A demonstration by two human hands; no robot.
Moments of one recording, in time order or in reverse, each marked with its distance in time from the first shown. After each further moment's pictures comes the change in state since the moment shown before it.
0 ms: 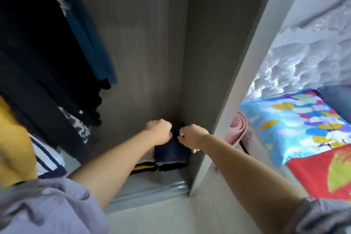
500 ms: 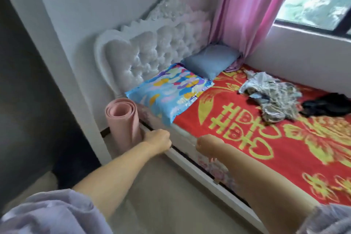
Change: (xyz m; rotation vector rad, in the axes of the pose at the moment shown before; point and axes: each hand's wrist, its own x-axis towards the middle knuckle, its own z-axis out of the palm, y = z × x) left_hand -0.109 0.390 0.035 0.005 -0.027 0.568; right_hand -0.367 0.268 0.118 0.247 0.069 0.719
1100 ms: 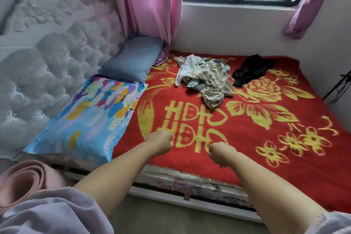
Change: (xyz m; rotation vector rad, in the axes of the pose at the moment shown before) left_hand 0.248 0.235 -0.001 0.158 -0.209 0.524; right_hand 0.073 0.285 0.009 0.341 -0.016 0.508
